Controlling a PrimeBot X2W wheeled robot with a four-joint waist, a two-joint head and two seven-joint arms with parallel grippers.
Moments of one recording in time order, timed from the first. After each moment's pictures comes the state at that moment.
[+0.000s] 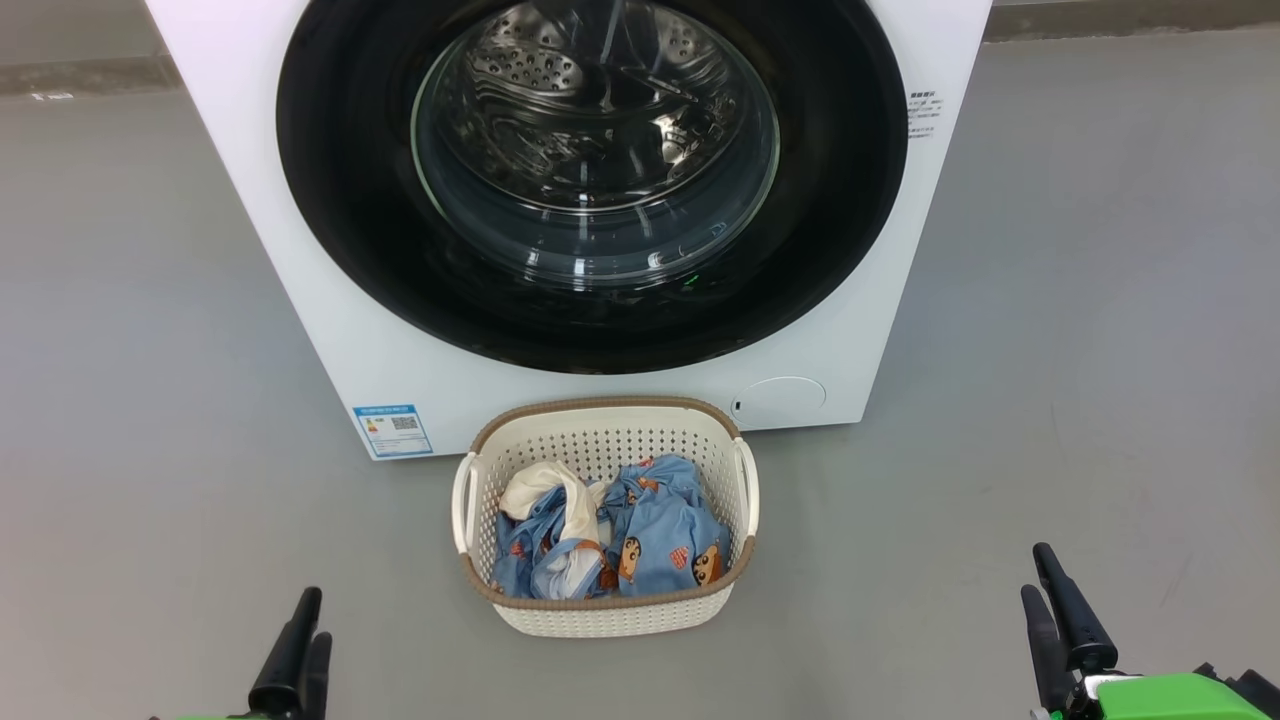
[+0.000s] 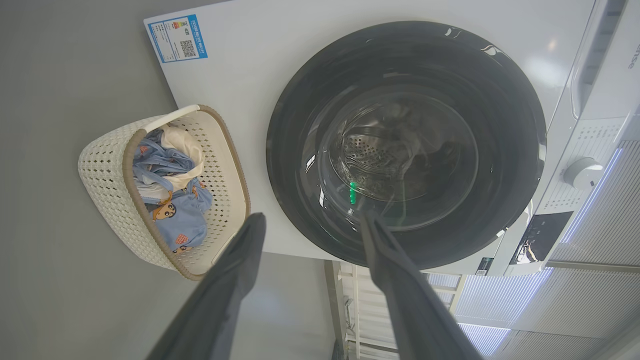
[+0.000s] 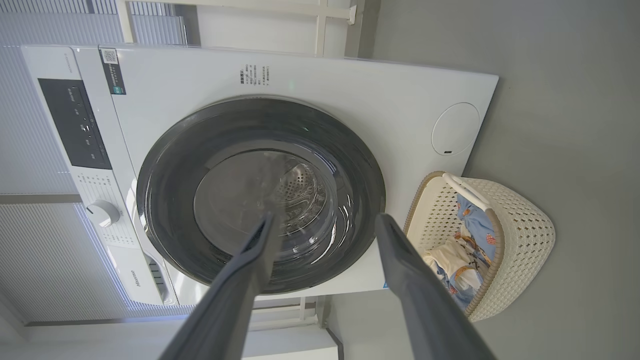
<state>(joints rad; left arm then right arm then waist) -0.02 0.02 0.04 0.30 -1.58 -0.13 0.07 -0.02 -0.03 -0.11 0.32 1.55 0.13 0.07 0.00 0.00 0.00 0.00</state>
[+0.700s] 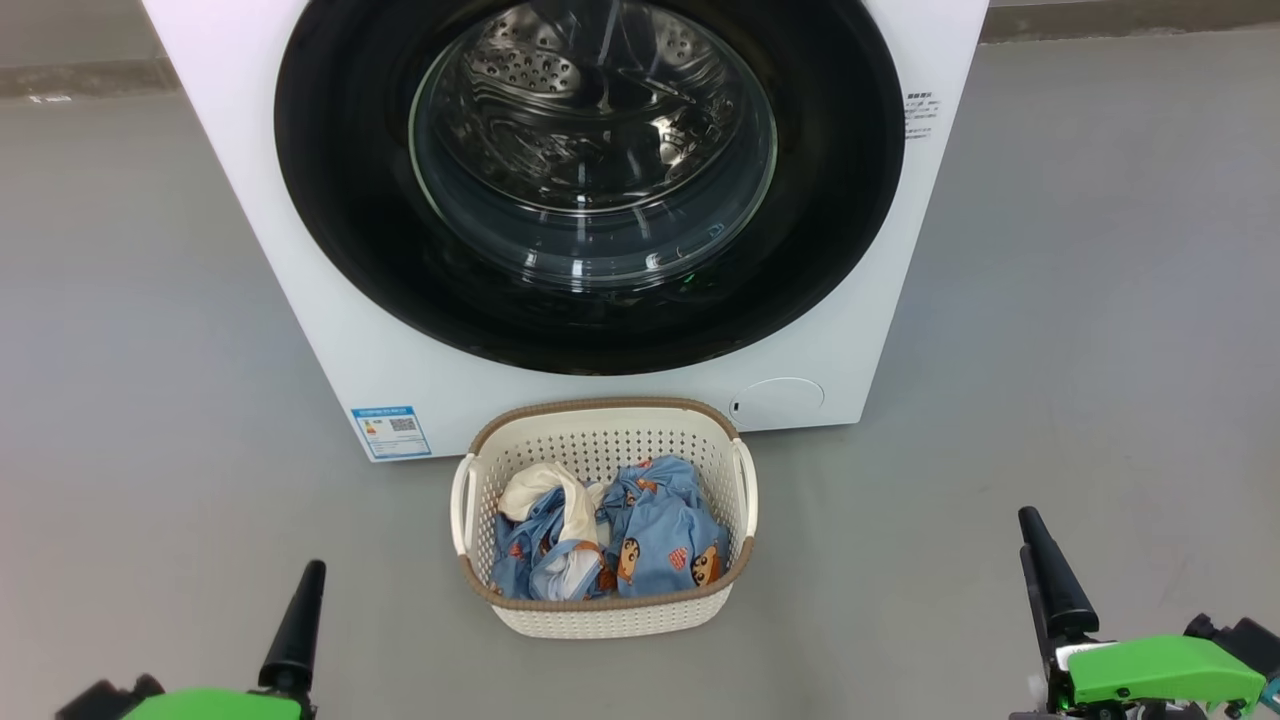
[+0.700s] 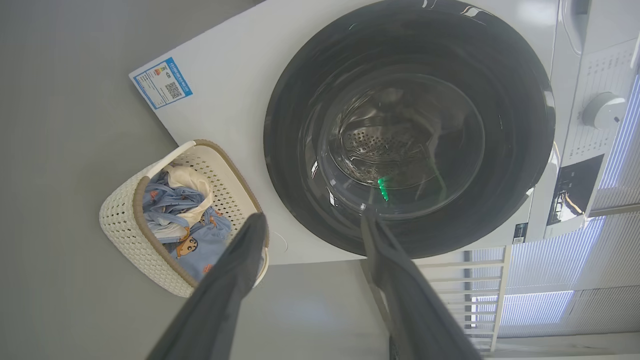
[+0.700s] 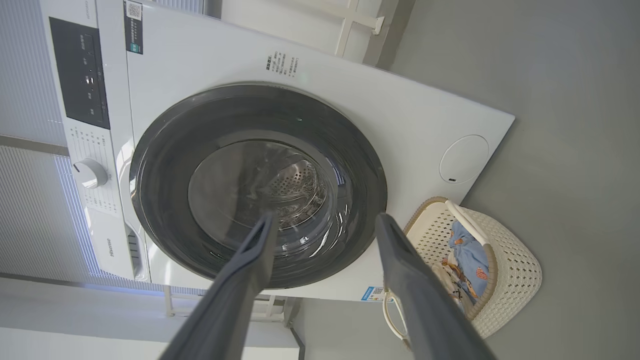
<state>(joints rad) -0.04 0.06 -0.01 0.26 -1.39 -0.13 0.01 -0.06 -0.04 -0.08 0.30 1.37 0.13 0.01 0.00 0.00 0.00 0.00</state>
